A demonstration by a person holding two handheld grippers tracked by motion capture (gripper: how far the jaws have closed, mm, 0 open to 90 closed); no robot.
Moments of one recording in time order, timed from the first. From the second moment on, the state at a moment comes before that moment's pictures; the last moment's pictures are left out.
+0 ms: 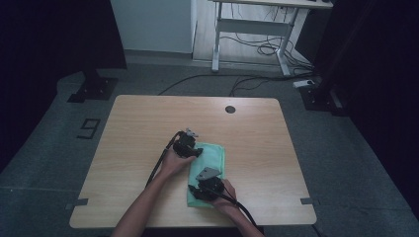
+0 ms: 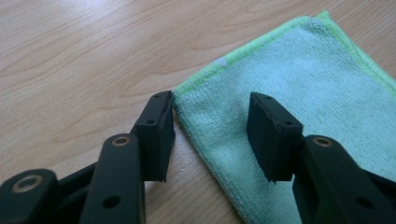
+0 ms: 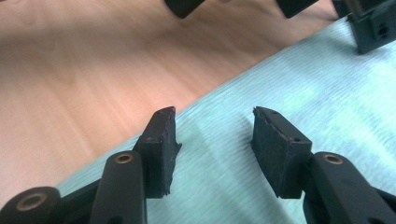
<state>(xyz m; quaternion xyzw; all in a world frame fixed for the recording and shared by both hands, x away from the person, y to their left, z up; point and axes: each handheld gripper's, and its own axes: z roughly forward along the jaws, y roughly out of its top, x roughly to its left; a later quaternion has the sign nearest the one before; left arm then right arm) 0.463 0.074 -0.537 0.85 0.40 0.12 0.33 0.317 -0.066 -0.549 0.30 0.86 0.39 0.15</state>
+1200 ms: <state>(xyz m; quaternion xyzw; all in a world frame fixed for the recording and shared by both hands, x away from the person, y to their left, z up) 0.461 0.094 -0.523 0.83 0.41 0.12 0.36 0.332 -0.110 -0.528 0.34 0.82 0.45 0.13</state>
